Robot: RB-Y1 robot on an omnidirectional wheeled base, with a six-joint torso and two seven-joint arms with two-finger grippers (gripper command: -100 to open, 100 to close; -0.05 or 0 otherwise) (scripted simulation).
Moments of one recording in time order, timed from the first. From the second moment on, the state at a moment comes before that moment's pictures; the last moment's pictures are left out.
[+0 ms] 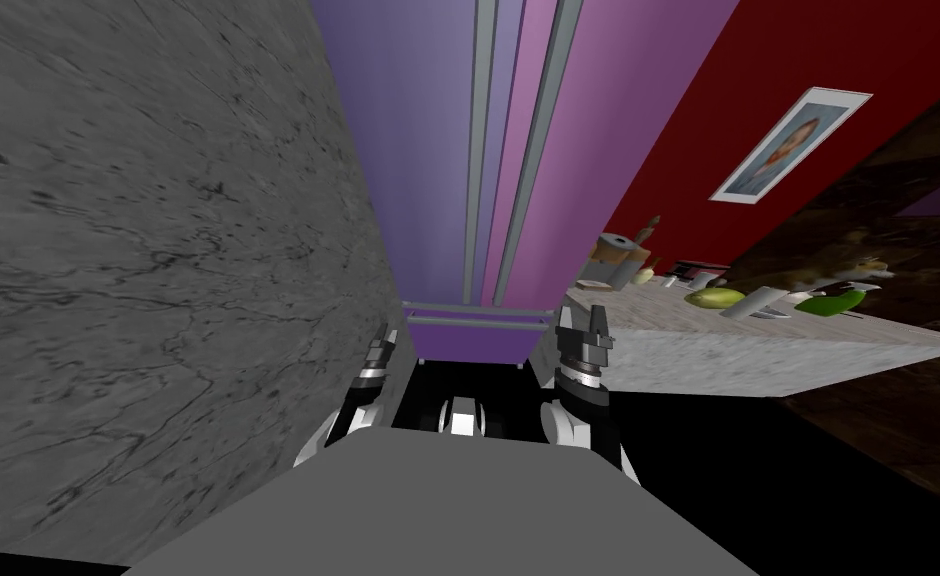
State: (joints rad) left arm 0.34 0.19 0.05 -1.50 0.11 -0.81 0.03; right arm 0.49 0.01 0.04 -2.24 -0.04 -0.65 0.02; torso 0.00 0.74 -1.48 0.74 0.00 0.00
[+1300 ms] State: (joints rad) left arm 0.26 0.19 0.04 -1.10 0.08 -1.00 0.00; right arm 0.49 0.01 0.04 -2.24 -0.04 -0.65 0.02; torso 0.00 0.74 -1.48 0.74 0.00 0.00
